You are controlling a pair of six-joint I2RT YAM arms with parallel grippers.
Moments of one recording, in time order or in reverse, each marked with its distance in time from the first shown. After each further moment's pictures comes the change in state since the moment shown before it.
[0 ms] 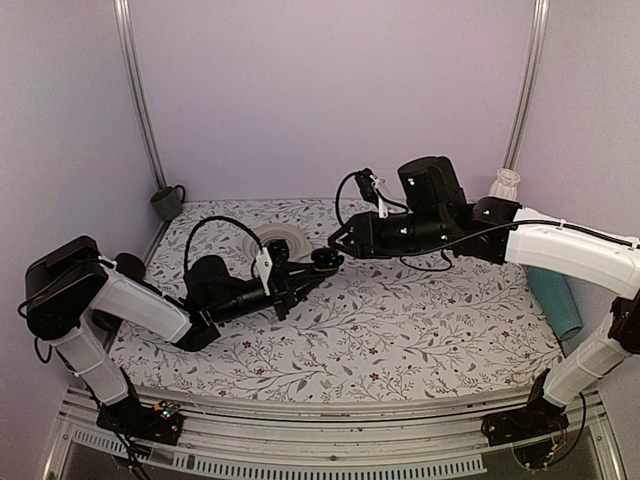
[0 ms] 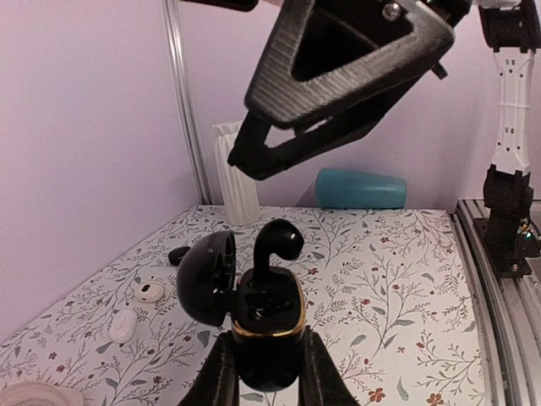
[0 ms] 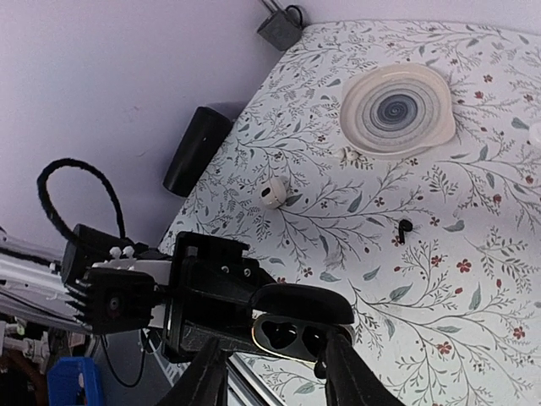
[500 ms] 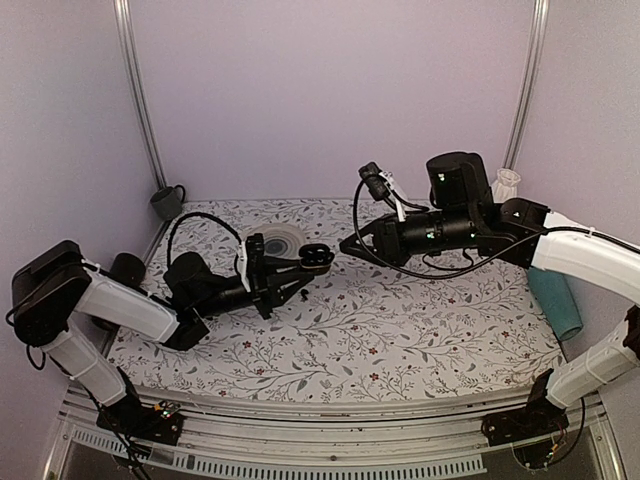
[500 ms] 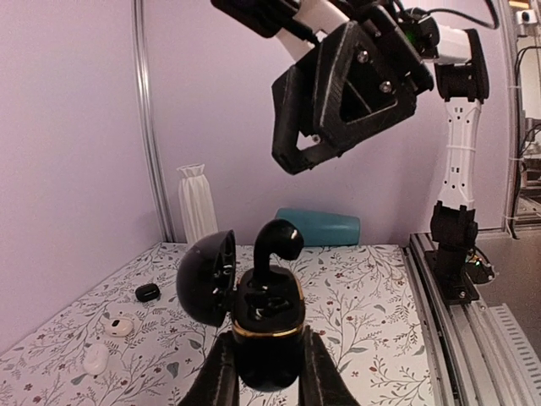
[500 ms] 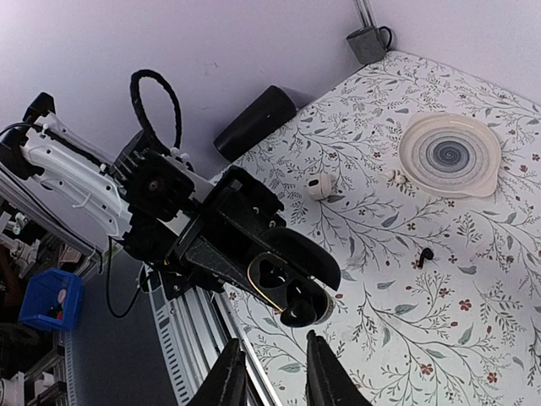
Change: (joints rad) left arm 0.050 -0.088 -0.051 0.084 0.180 -0.107; right arm -0.014 -0.139 -0.063 0.005 -0.187 -0.305
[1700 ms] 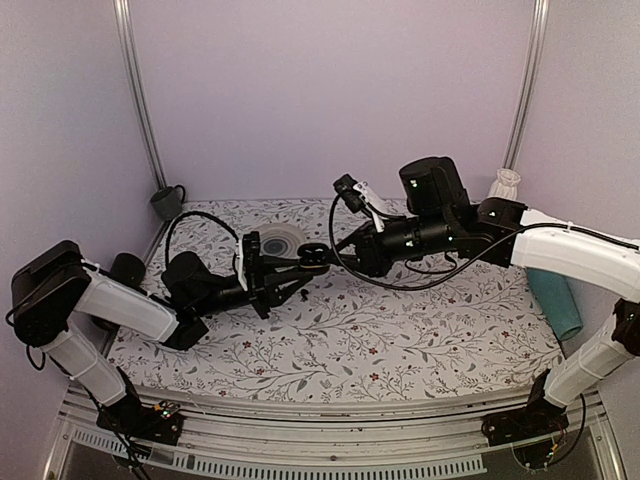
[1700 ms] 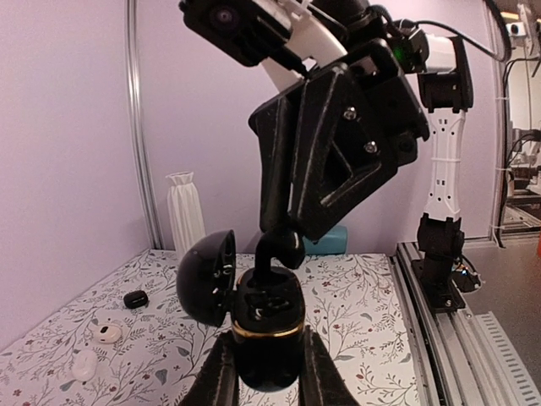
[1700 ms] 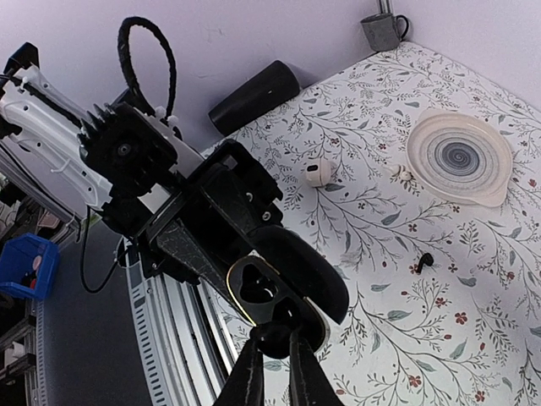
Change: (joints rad) left arm 0.006 -0.003 -0.001 0.037 0.052 -0.047; right arm 0.049 0.100 0.058 -0.030 0.012 -0.121
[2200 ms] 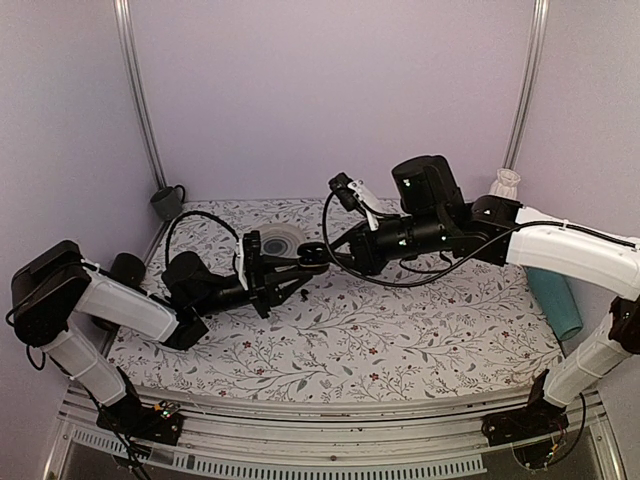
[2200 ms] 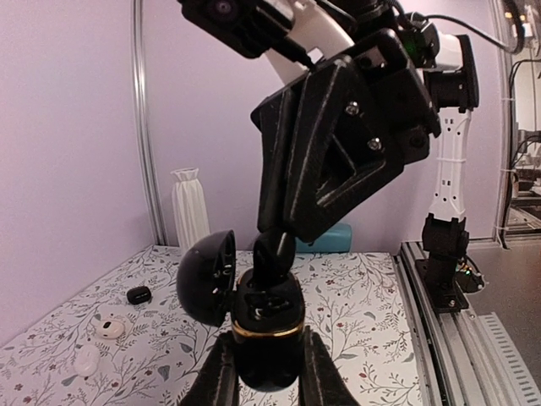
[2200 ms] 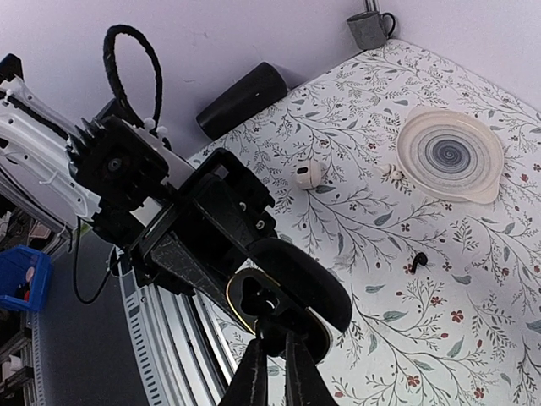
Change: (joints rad) left arm 0.002 0.000 0.000 -0.008 -0.008 0.001; right arm 0.022 0.028 0.037 -0.016 0.059 0.024
